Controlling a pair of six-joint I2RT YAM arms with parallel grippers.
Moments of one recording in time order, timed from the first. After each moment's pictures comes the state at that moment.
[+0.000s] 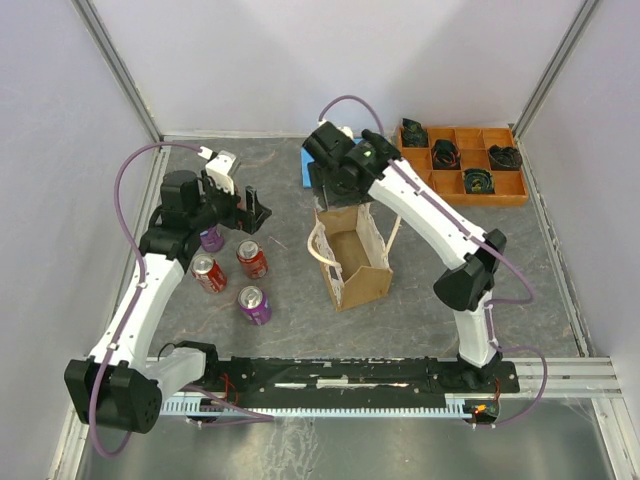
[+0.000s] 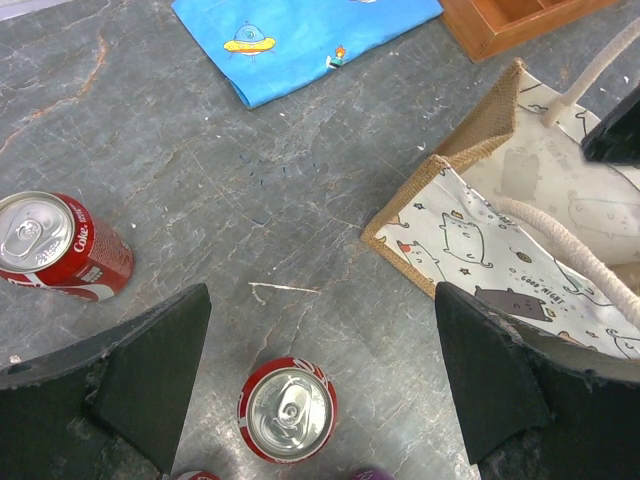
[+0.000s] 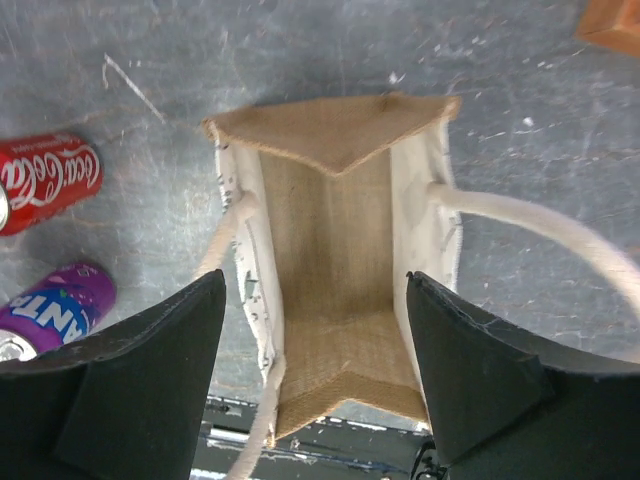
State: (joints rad) left arm -0.14 1.07 0.97 -0.34 0.45 0.06; right arm 0.82 2.04 2.30 -1.36 0.31 0.53
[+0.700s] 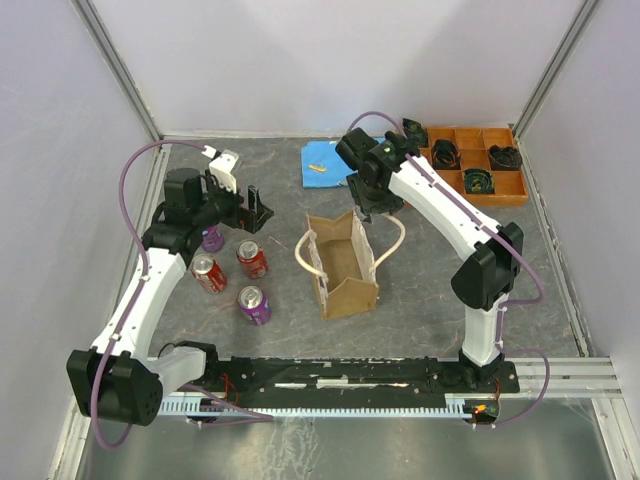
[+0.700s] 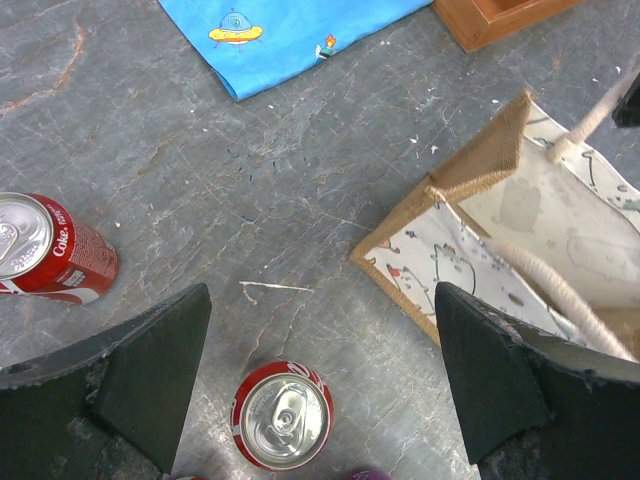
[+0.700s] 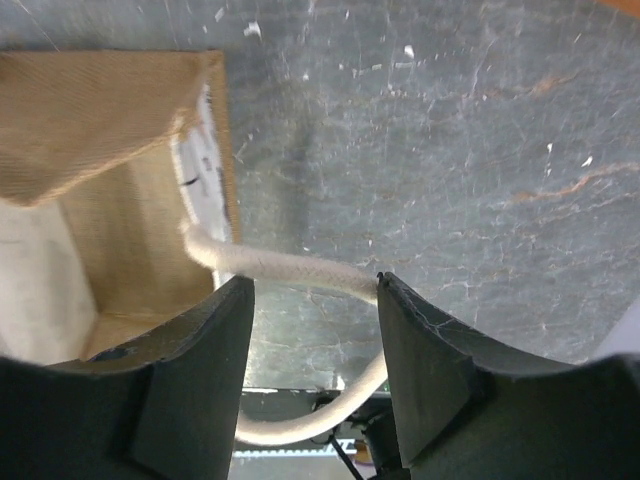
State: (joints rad) left arm -0.14 1.12 0.98 -0.34 0.48 0.06; right arm 0.66 1.93 2.00 -1.35 0.31 0.35
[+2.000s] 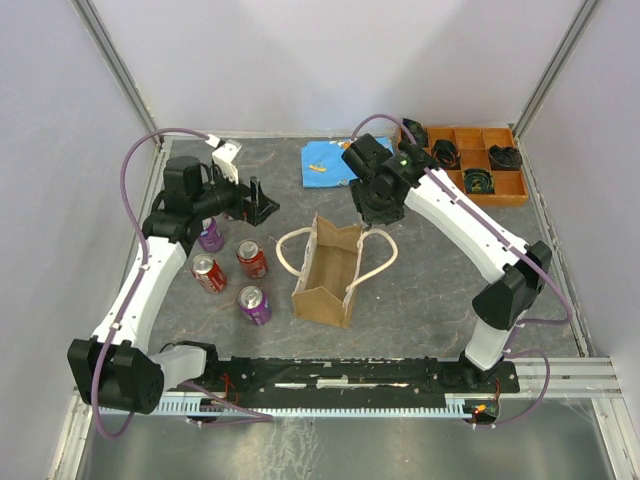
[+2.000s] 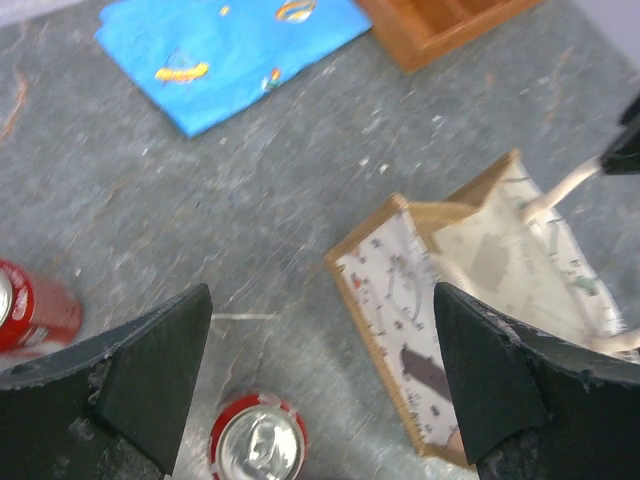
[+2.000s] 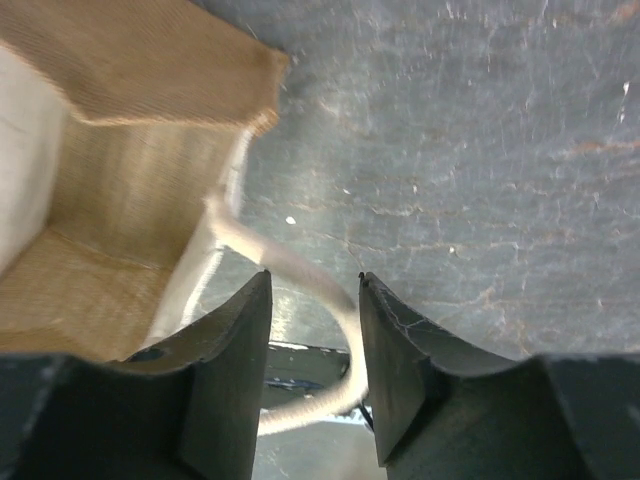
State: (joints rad) left arm -0.14 1.17 1.05 -0.35 0.57 0.06; right arm 0.72 1.76 1.86 -1.33 0.23 0.43
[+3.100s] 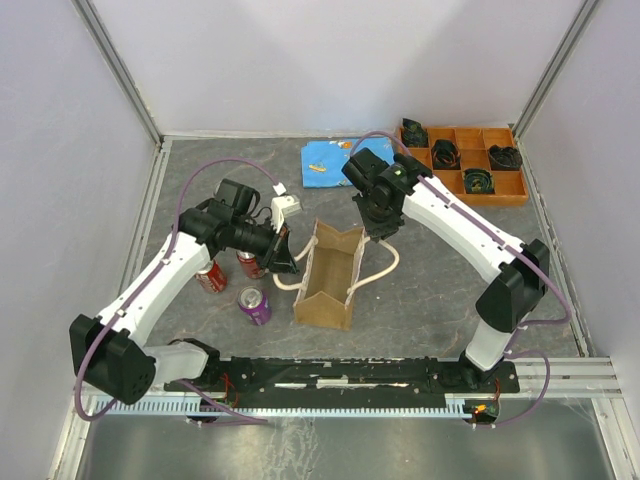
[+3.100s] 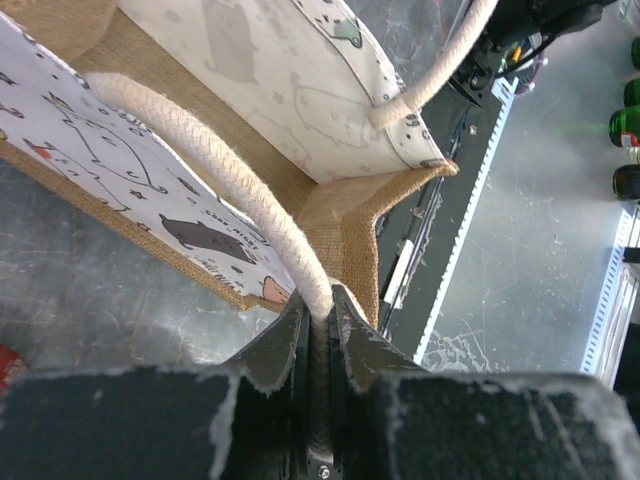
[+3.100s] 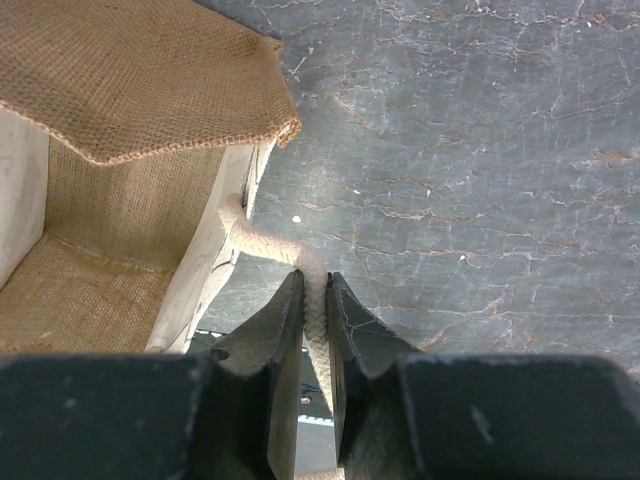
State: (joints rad) left arm -0.43 1.24 1.10 -0.87 0.82 0.22; right arm 0.71 1.74 1.74 -1.27 0.19 0.40
